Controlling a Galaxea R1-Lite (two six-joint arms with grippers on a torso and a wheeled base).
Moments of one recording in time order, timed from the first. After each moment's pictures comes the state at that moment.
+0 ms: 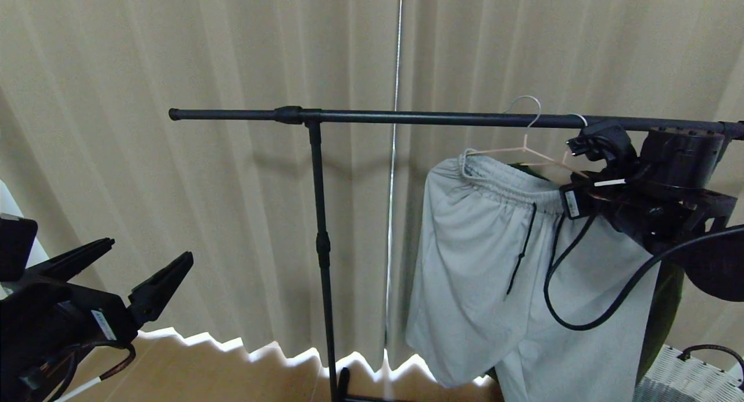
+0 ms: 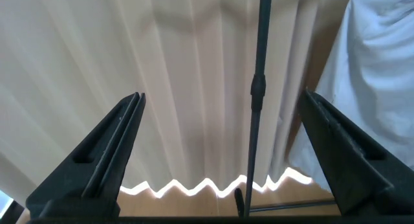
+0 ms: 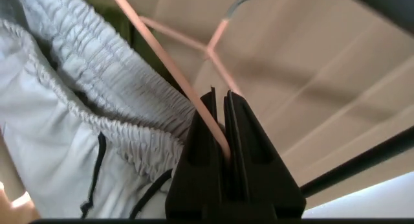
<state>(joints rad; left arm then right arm) -0.29 1.12 -0.22 -0.84 0.14 0.10 0.19 1.77 -0.88 -0.70 -0.41 -0.32</state>
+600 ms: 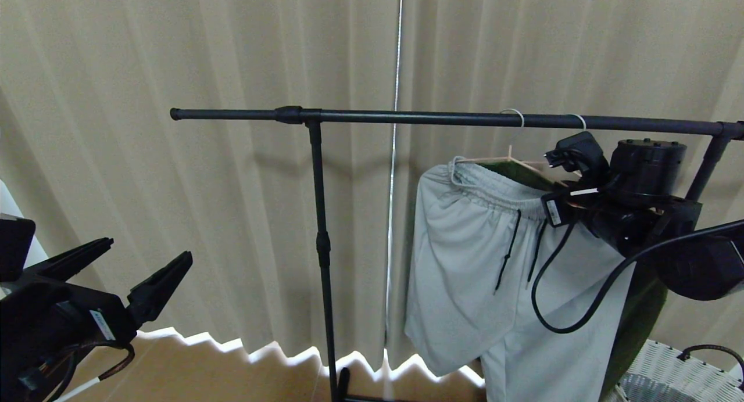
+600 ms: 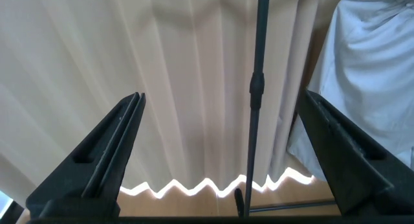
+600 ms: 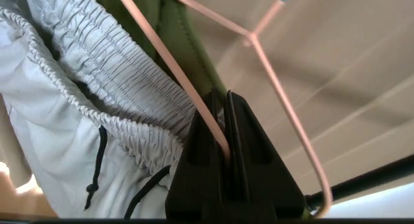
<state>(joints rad) -0.29 1.12 -0.22 -0.84 0.14 0.10 0.21 1.83 -0.89 -0.72 -0.41 -0.33</state>
